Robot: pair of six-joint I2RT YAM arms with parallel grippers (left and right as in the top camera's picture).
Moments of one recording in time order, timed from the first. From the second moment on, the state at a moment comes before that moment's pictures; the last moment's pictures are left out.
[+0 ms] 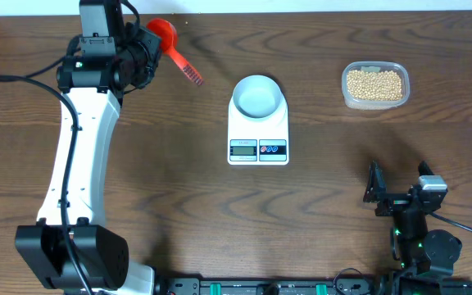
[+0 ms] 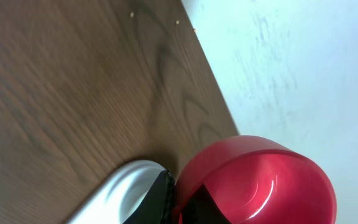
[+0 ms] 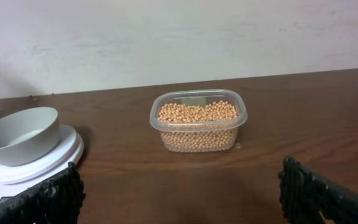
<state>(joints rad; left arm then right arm) 0.00 1.67 1.63 -0.74 0.19 -1.13 -0.17 0.02 0.01 -0.05 -0.21 0.10</state>
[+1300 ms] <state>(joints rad) -0.27 1.67 1.63 -0.84 0.10 -1.45 -0.17 0.02 0.01 0.03 -0.39 0.12</state>
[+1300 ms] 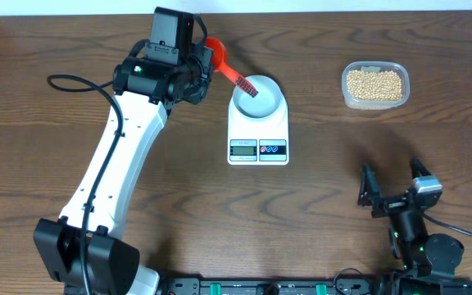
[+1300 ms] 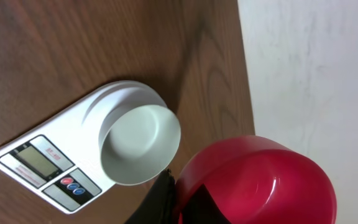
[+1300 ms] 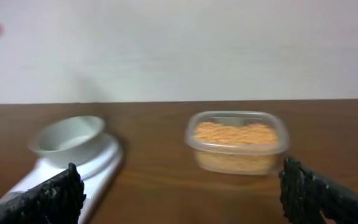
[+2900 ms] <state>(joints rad) -0.36 1.67 1.63 -0.81 0.10 -1.72 0.13 1.38 0.98 0.25 -1.08 0.53</state>
